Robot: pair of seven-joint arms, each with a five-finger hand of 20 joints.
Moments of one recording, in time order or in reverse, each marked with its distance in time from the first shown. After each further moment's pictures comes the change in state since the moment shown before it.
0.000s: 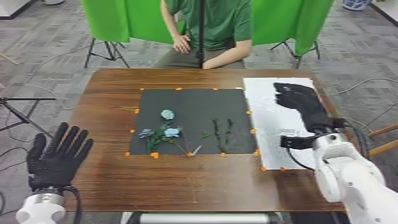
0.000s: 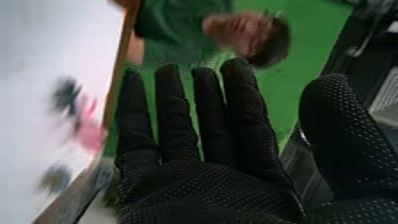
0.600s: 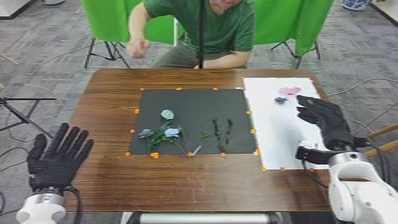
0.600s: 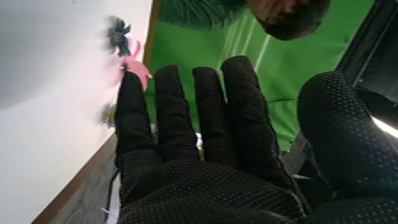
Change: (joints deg) left arm 0.0 0.1 0.0 -0.2 -0.7 0.3 0.0; right arm -10.4 -1.2 6.7 -2.4 2.5 5.8 -1.4
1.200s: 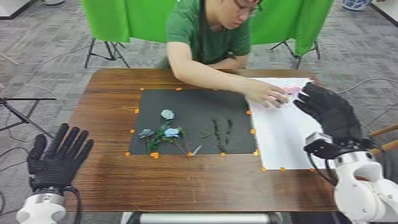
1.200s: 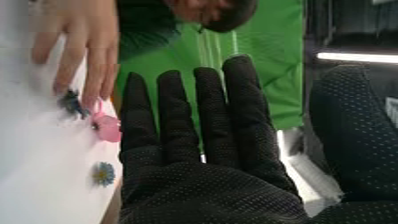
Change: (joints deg) left arm -0.1 0.0 0.0 0.1 -0.5 0.2 0.0; right arm -0.2 -0.9 3.3 2.0 27.7 -11.4 -15.3
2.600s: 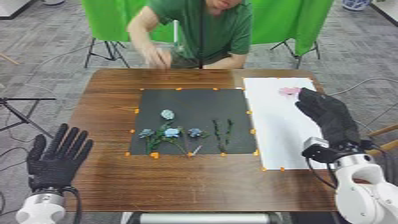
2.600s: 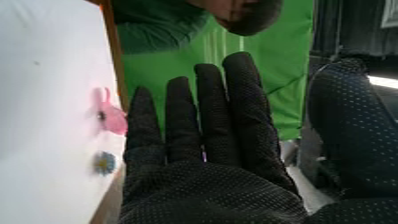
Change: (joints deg) left arm 0.0 -0.1 -0.2 0.1 0.0 0.0 -0.1; right arm -1.5 0.2 0.3 -1.1 -9.2 1.3 3.4
